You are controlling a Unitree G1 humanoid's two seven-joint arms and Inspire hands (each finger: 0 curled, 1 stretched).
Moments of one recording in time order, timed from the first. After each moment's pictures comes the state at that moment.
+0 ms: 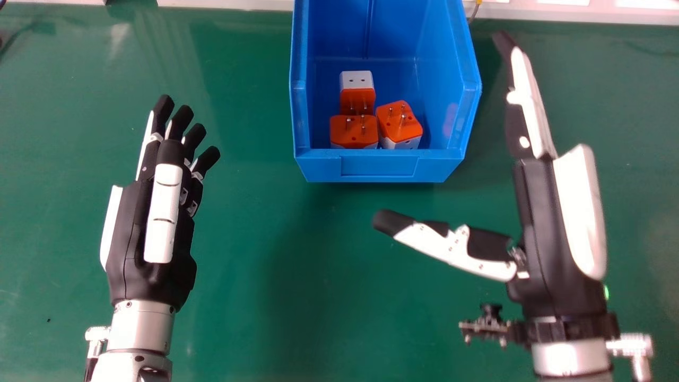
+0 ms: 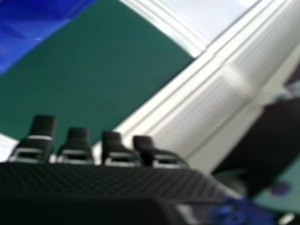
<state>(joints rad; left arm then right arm) 0.11 0.04 0.18 0.10 -0.33 -0.39 -0.30 0.37 -0.14 0.28 -0.39 -0.51 -0.29 -0.39</state>
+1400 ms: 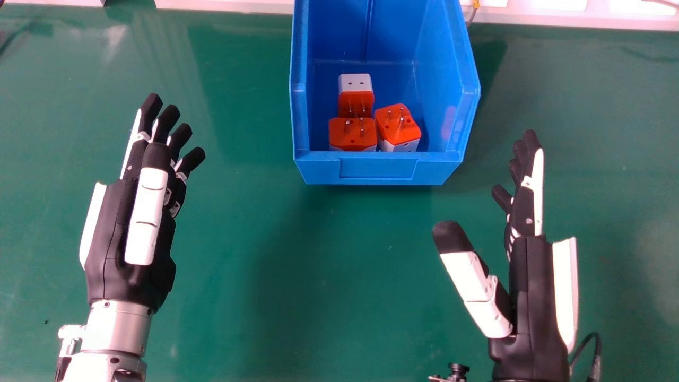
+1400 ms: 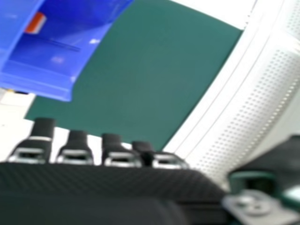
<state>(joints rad) 0.11 0.11 0.22 0.11 -0.33 -0.39 -0.35 0.50 0.06 0.31 -0.21 -0.44 -0.43 -0.43</state>
